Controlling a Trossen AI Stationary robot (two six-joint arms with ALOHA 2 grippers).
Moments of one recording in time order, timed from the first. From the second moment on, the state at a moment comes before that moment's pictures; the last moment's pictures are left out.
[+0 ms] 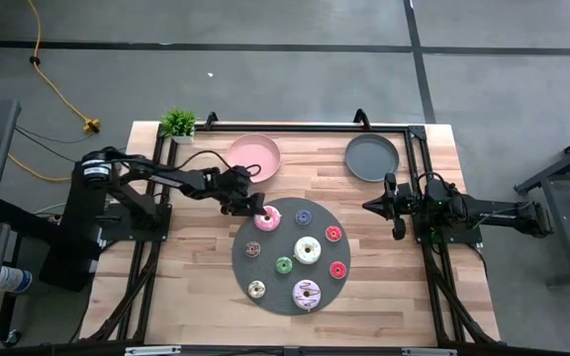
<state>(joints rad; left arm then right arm) 0.23 1.54 0.60 0.13 0.32 -1.24 -0.13 0.12 0.01 0.07 -0.15 0.18</state>
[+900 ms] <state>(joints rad) 0.23 1.57 0.60 0.13 0.32 -1.26 -0.13 0.12 0.01 0.07 -0.15 0.18</state>
